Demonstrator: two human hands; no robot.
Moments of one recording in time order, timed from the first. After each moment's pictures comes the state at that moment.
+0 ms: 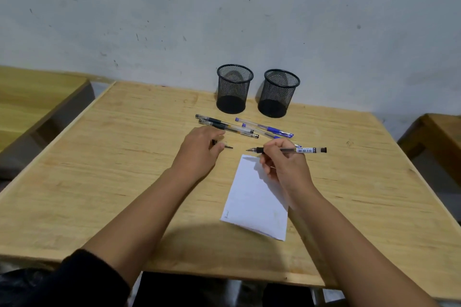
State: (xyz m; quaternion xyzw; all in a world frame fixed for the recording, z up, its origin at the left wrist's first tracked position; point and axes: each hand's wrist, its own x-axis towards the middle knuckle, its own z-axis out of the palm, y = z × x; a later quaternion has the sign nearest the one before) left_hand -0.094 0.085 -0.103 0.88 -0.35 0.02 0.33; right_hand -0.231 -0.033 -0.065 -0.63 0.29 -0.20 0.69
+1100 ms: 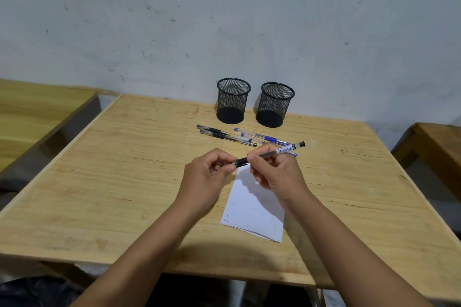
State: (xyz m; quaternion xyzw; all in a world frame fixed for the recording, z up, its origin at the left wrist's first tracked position) left_hand -0.167 0.109 -0.071 0.75 -0.27 -0.09 0.59; right_hand -0.244 -0.021 -0.050 -0.71 0.17 -0.18 0.66
